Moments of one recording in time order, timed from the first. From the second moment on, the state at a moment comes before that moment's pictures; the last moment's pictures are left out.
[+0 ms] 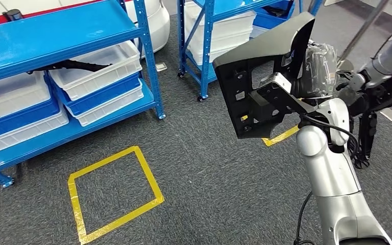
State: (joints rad) left arm -0.07 -0.10 0.60 -0.20 -0.65 0.46 -0.26; right arm -0.71 -0.14 0.37 -1.39 0.76 -0.41 -0.26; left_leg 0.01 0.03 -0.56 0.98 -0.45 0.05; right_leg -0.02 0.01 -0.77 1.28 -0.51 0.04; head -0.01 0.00
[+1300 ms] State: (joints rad) left arm -0.07 -0.10 0.63 -0.20 -0.65 0.47 -0.26; right arm -0.70 -0.14 0.38 -1.39 0.72 -0.46 -0.31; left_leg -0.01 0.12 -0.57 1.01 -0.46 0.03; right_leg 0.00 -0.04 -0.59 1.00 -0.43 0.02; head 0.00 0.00
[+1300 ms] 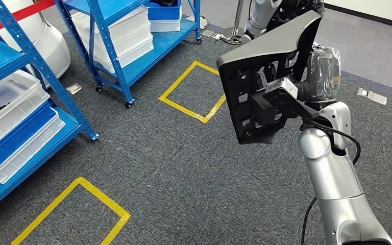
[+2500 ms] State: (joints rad) left arm -0.07 -0.12 0.64 -0.20 -0.68 0.54 -0.31; right arm -0.70 -0.17 0.35 -1.33 0.67 -0.50 -0.32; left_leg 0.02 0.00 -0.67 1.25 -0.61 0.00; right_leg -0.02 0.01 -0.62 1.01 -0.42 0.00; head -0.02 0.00
